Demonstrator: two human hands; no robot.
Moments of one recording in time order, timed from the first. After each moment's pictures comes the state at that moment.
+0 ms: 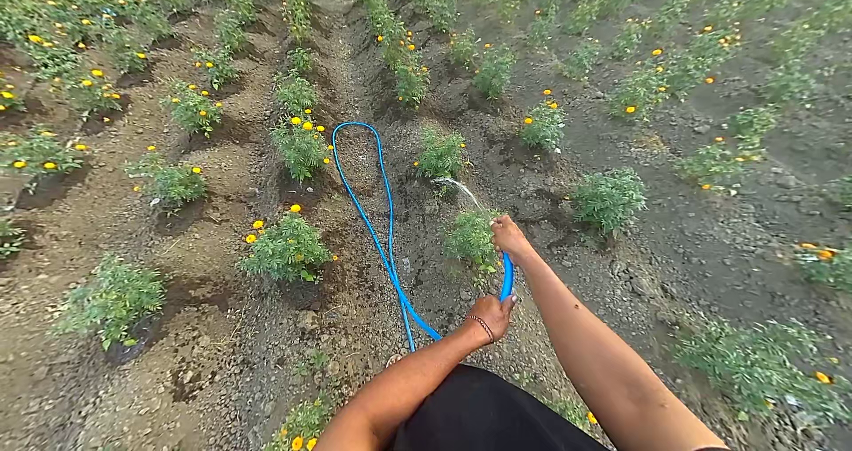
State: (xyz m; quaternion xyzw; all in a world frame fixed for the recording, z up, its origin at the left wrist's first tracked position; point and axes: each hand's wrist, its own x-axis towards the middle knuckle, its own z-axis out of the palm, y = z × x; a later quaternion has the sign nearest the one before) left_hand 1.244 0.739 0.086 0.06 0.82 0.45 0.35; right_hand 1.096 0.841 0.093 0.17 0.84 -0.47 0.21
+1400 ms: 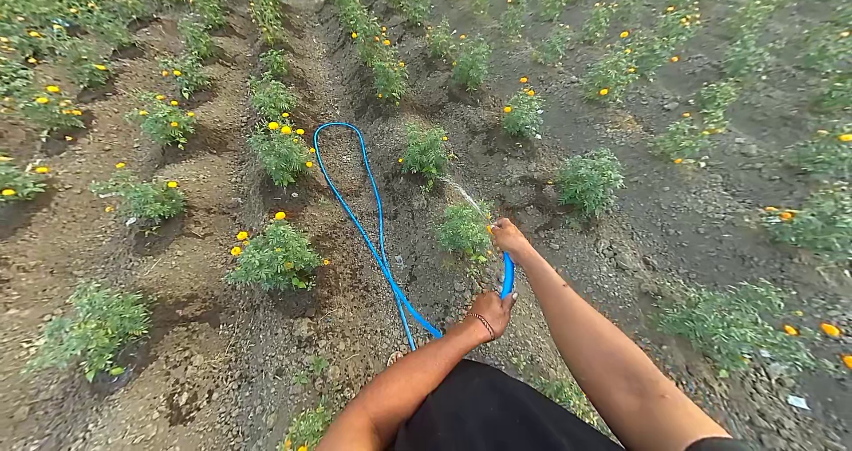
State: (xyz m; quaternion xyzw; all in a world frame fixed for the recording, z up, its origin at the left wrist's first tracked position) left_hand 1.250 0.755 0.088 0.09 0.82 0.43 0.38; right_hand 1.107 0.876 0.075 0.23 0.84 -0.45 0.22
